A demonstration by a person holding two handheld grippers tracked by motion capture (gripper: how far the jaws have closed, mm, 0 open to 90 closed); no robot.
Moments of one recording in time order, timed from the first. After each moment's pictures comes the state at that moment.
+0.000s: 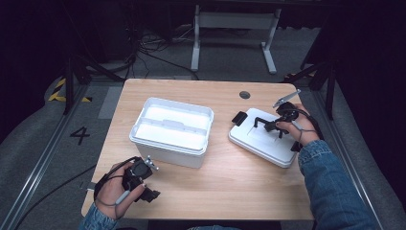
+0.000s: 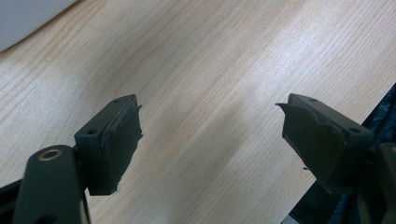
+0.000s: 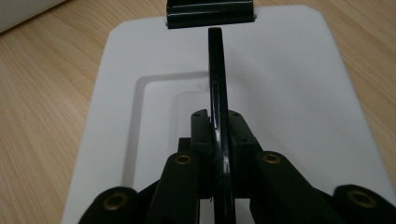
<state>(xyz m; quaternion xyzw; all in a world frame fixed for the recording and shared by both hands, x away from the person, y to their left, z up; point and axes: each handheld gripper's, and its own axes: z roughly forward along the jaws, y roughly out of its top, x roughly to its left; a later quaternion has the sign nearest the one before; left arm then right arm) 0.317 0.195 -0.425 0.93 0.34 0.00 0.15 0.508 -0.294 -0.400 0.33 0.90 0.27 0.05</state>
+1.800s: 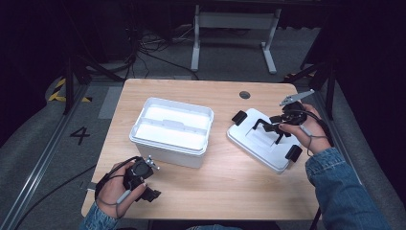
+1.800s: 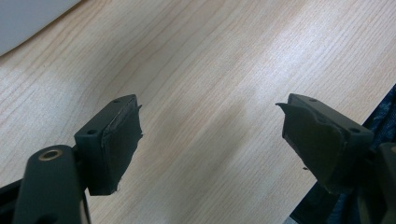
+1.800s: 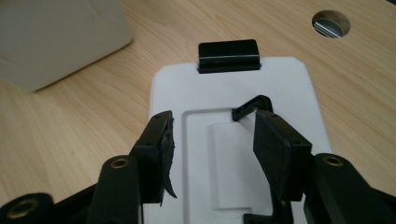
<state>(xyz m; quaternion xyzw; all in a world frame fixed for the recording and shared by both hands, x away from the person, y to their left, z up) 0.318 0.193 -0.425 0.93 0.34 0.00 0.14 0.459 -0.281 -0.352 0.35 0.87 0.33 0.10</state>
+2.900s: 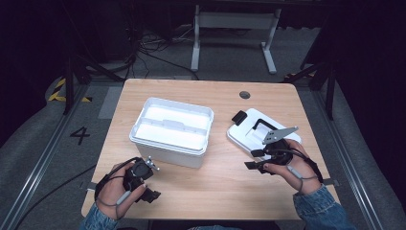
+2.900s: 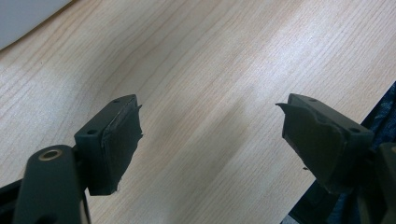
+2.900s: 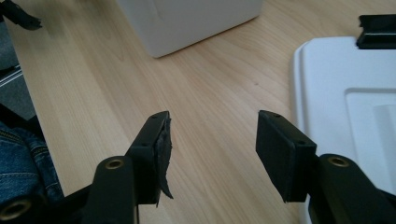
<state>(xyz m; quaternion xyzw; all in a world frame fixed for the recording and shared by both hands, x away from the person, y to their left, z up) 0.316 0.193 -0.426 0.93 0.34 0.00 0.14 0.361 -0.224 -0.382 0.29 0.89 0.35 0.04</state>
